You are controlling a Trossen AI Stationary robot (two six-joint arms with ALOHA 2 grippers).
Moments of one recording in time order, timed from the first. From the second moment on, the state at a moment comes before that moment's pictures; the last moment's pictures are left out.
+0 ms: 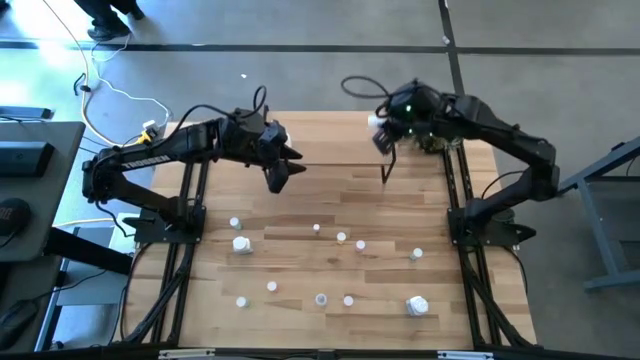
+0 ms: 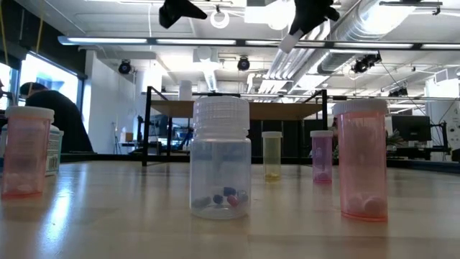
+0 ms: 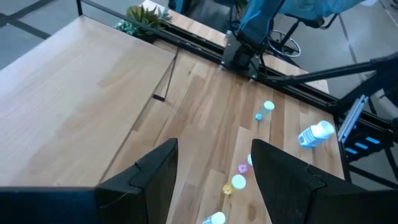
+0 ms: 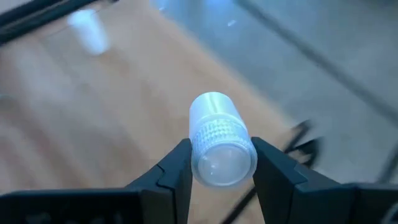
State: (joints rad) left arm 0.36 1.29 1.34 -0.60 0.11 -0.26; right arm -0.39 1.42 1.70 -1.09 0.32 0.19
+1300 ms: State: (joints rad) left arm 0.39 1.28 1.34 -0.67 0.13 -0.29; right arm -0.46 1.76 1.78 -1.45 0.13 0.00
